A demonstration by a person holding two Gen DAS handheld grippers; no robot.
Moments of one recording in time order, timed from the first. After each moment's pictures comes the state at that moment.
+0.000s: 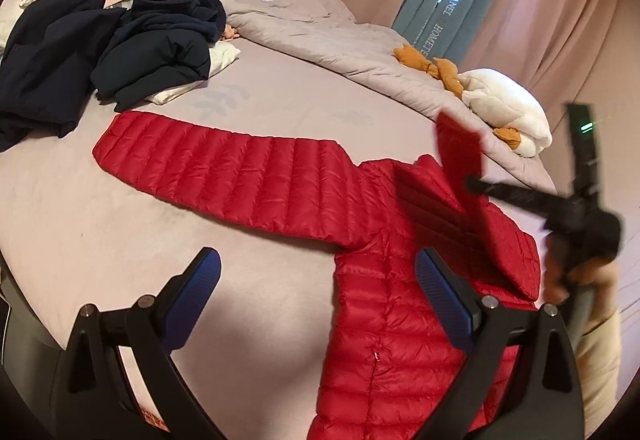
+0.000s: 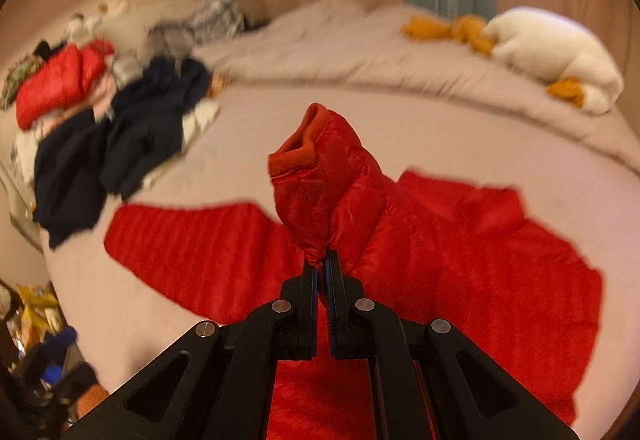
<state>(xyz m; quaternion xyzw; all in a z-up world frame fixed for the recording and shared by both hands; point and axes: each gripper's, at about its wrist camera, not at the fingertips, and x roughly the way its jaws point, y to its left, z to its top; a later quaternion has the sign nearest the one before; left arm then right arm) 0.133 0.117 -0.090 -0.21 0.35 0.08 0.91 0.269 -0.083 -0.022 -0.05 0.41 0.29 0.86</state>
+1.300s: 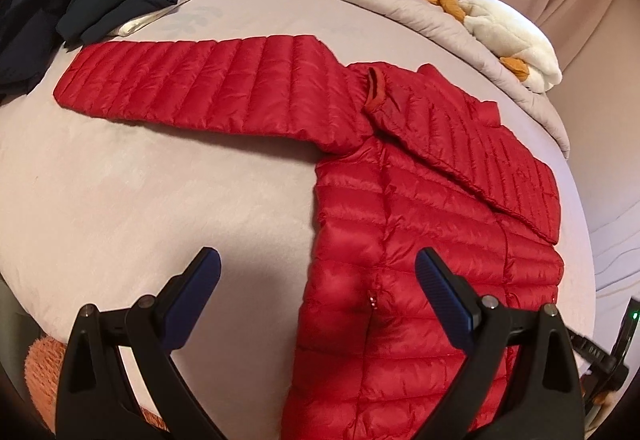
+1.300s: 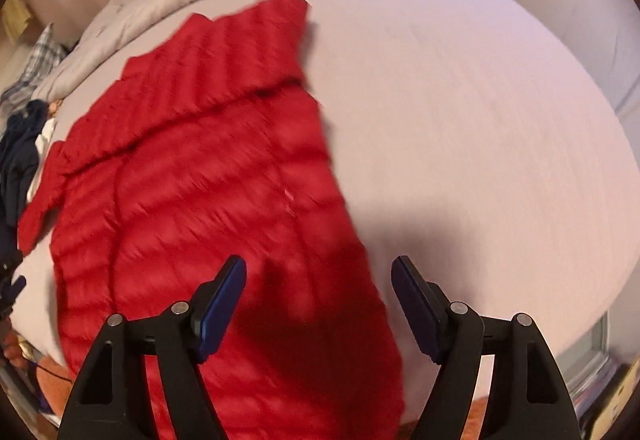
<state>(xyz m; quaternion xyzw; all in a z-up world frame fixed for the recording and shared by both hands) 0.153 0.075 -0.155 -0.20 0.46 0.06 0.86 0.150 -0.370 -0.127 0.10 0.54 0.03 0.84</state>
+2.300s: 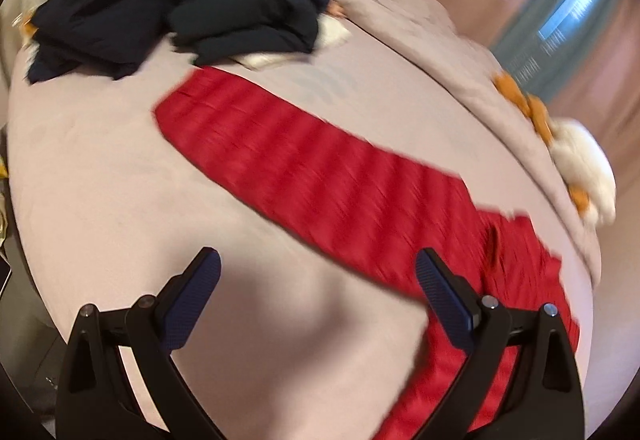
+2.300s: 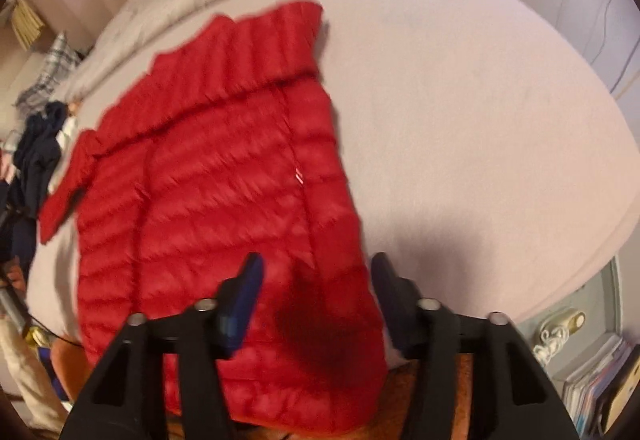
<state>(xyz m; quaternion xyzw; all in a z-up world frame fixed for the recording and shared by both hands) 0.163 0.224 -0.137 -0.30 0.37 0.22 0.85 0.146 -0.318 -0.124 0.12 0.51 0.05 0.85</state>
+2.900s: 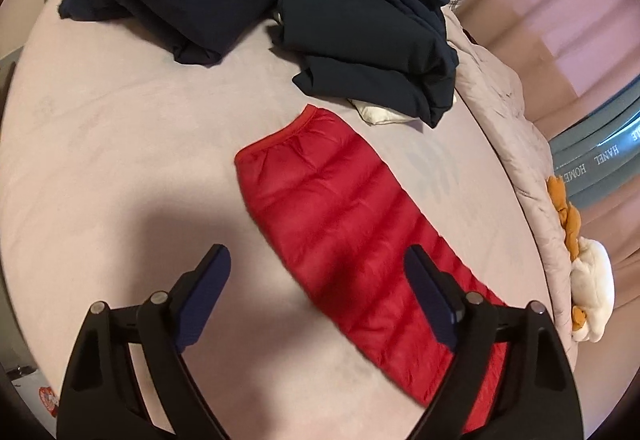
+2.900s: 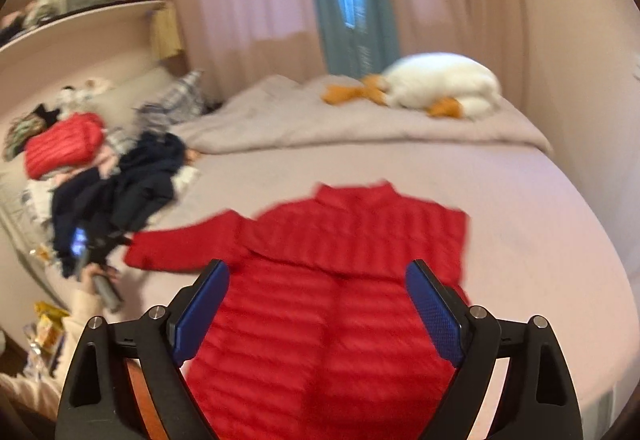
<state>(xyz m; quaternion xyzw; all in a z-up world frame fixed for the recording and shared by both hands) 0.165 0.366 -0.179 -0.42 0.33 0.29 0.79 0.105 -0.212 0.027 0.03 0.28 0.21 0.94</state>
